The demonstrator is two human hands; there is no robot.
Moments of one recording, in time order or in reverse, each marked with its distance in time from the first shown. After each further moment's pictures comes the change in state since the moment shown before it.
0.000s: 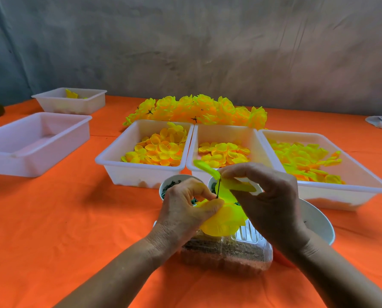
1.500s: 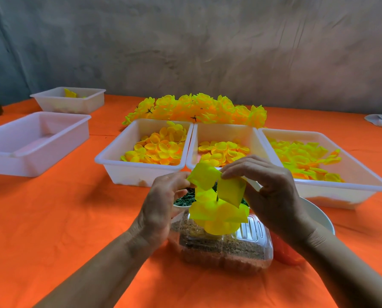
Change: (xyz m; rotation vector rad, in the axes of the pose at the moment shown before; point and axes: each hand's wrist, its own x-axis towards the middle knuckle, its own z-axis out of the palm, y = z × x) left_hand 0.008 0.014 -0.023 -0.542 -0.017 -0.394; right_hand 0.005 0.022 -0.006 0.071 -0.170 -0.114
